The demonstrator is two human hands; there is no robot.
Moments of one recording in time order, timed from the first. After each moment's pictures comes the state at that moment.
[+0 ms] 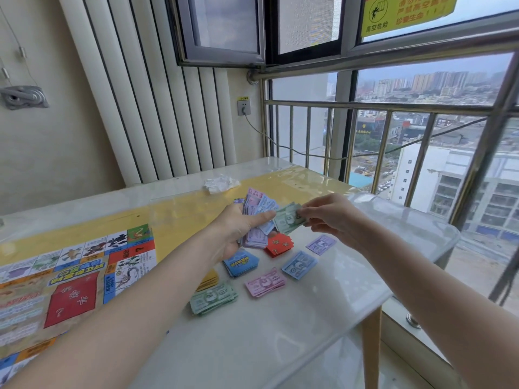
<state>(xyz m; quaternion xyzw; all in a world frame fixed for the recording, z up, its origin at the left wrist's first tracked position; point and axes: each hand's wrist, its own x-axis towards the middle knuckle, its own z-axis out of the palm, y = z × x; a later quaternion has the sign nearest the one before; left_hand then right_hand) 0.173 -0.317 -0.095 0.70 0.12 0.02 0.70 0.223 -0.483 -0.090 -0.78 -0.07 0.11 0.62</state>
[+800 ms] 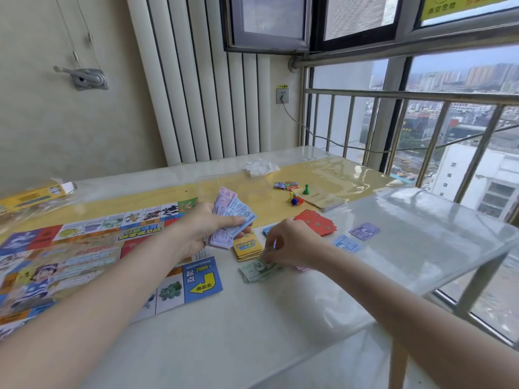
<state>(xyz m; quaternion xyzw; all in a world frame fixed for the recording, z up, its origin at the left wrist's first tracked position) 0.098 -0.220 -0.109 0.70 0.18 0.03 0.69 0.159 -0.383 -0.133 -0.90 -0.38 0.07 0.21</state>
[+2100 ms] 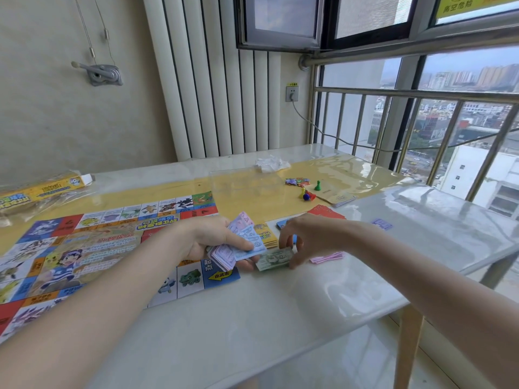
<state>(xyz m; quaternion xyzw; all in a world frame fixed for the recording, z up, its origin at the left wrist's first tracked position) 0.073 -0.204 -0.115 0.76 0.19 -0.17 0.60 0.163 -0.389 -0.116 -0.86 -0.49 0.12 0.03</state>
